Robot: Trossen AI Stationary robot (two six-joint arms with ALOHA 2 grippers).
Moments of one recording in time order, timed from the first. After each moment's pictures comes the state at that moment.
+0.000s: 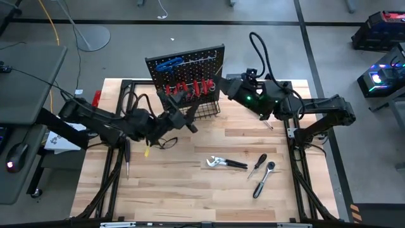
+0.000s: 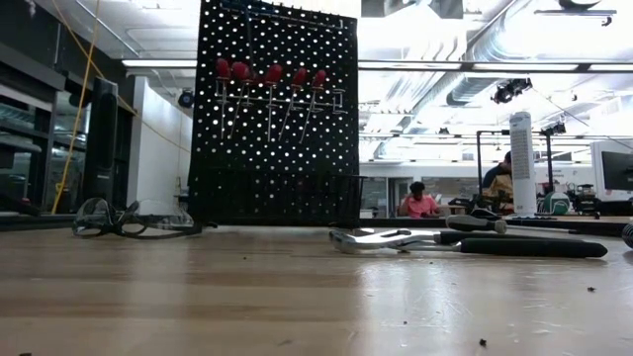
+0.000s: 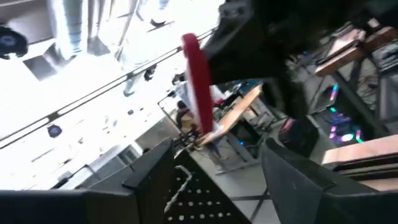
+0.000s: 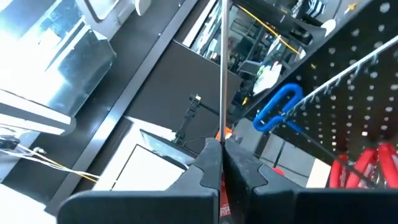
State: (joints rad) left arm -0.26 1.42 1.15 0.72 -0.93 1.08; right arm 0.07 1.42 1.47 0.15 0.59 0.98
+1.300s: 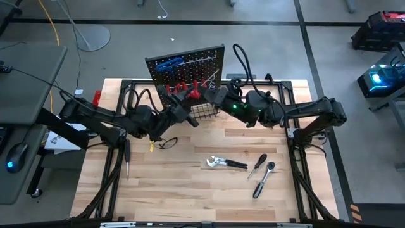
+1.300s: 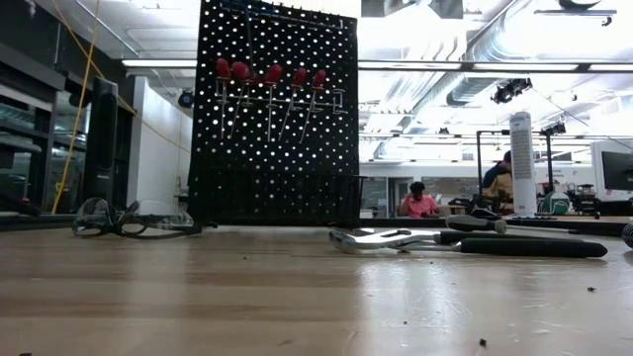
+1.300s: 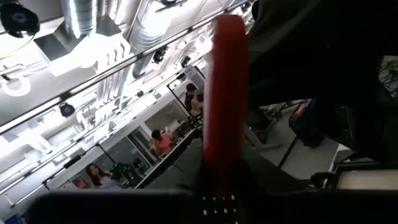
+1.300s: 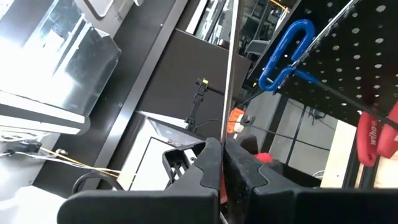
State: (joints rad) left arm -0.21 1.42 1.15 0.71 -0.97 1.04; right arm 0.10 1.55 1.47 0.28 0.57 1.10
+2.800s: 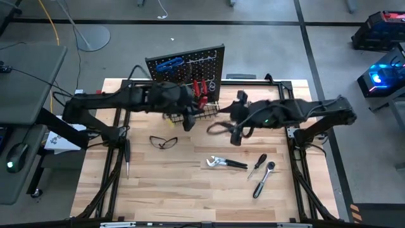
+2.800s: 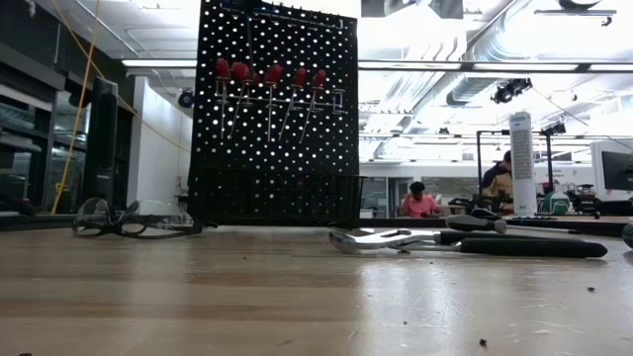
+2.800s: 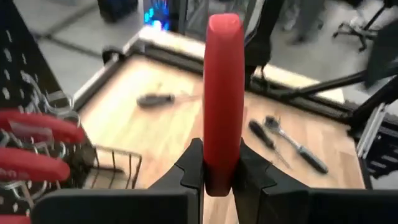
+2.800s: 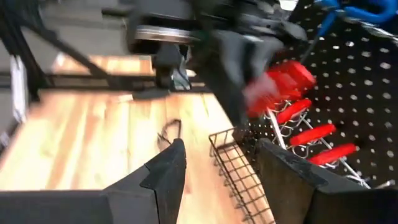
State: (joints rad) left arm 0.03 1.44 1.51 -0.58 -0.17 -0.26; right arm 0.20 1.40 1.57 -0.62 0.39 0.02
